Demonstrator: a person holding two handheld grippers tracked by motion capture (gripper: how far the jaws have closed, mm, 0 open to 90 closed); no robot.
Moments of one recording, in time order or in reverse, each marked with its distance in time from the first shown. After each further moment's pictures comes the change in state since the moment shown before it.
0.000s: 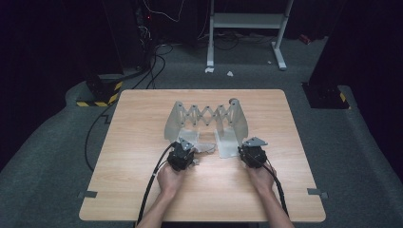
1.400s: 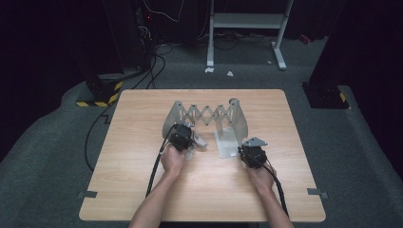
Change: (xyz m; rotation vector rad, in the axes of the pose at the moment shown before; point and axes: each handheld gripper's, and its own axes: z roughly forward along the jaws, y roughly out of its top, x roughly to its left) left arm 0.031 0.052 0.043 0.078 0.117 -0.096; right arm 0.000 0.000 0.000 0.000 -0.001 -0.004
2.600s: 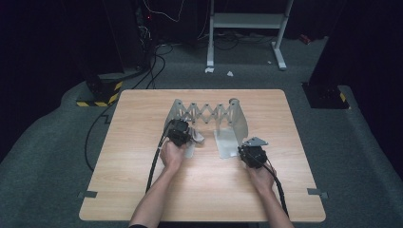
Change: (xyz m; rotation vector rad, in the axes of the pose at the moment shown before) left arm 0.015 0.011 0.006 0.038 -0.004 -0.066; right arm -0.001 0.000 0.000 0.000 0.010 0.010
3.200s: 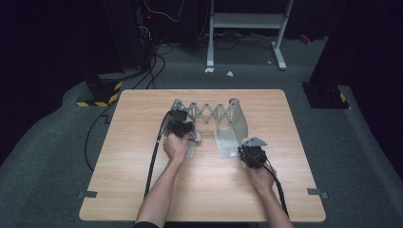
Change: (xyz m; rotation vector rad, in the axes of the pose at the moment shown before) left arm 0.004 0.033 -0.024 -0.093 -0.041 -0.123; right arm 0.002 0.000 0.000 0.000 -0.009 -0.010
